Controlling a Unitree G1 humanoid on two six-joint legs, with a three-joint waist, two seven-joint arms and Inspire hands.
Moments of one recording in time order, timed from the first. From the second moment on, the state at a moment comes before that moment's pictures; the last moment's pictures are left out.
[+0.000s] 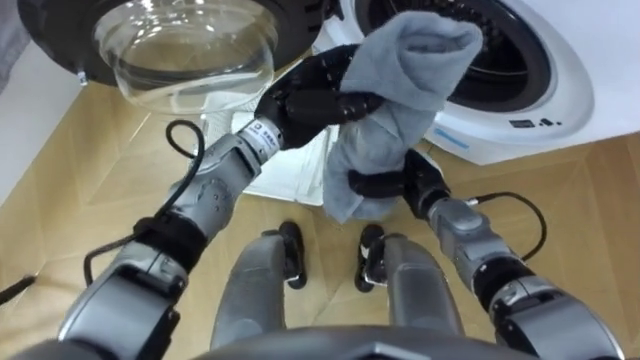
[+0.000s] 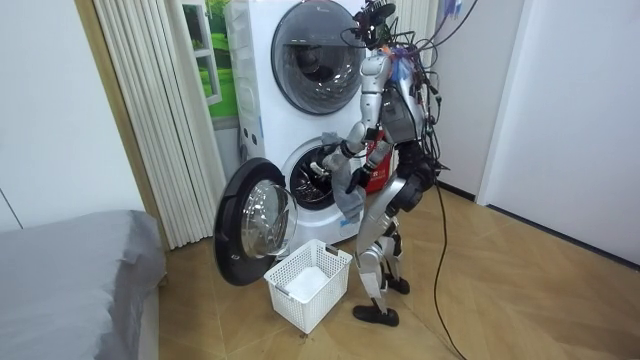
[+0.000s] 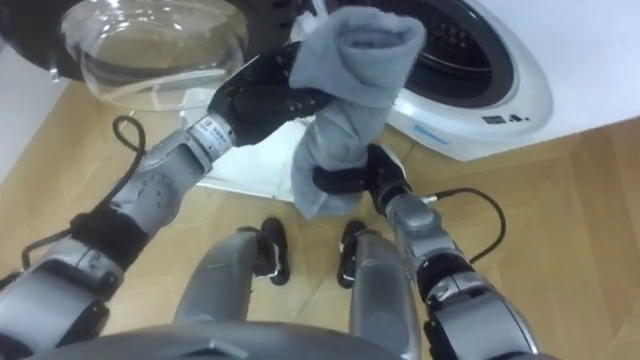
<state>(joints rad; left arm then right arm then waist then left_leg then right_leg) -0.30 0.16 -0.34 0.68 -0.99 -0.04 -0.48 -0.24 -0.16 0.29 1.08 0.19 -0.12 0.11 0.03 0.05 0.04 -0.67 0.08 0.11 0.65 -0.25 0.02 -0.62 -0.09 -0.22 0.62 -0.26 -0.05</state>
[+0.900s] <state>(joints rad) -0.16 0.23 -0.24 1.00 -0.12 -0.14 -0.02 -0.34 -0.35 0.23 1.25 0.43 -0.04 0.16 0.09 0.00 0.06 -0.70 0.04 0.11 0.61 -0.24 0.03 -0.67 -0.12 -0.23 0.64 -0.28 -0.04</state>
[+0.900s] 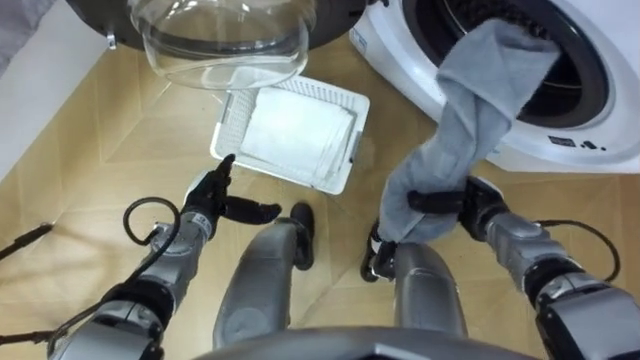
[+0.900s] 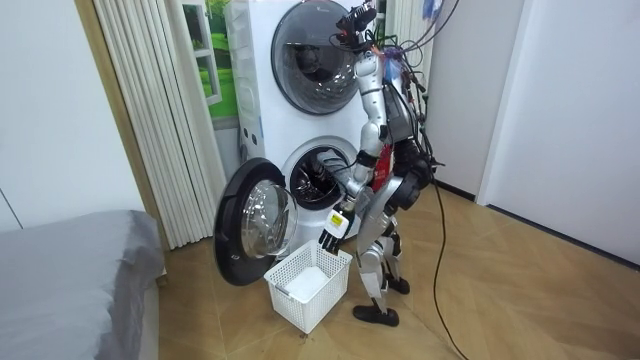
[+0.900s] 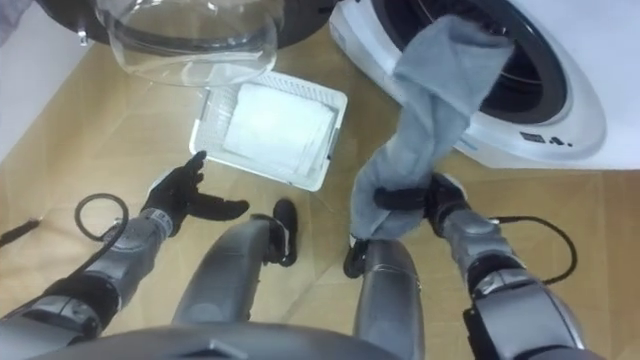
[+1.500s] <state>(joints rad) -0.12 0.32 -0.21 1.00 -0.09 -0.13 0.02 -0.49 -0.53 0.17 1.30 0.85 0.16 0.23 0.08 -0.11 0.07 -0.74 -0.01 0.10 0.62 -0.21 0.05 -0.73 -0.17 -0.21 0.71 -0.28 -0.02</state>
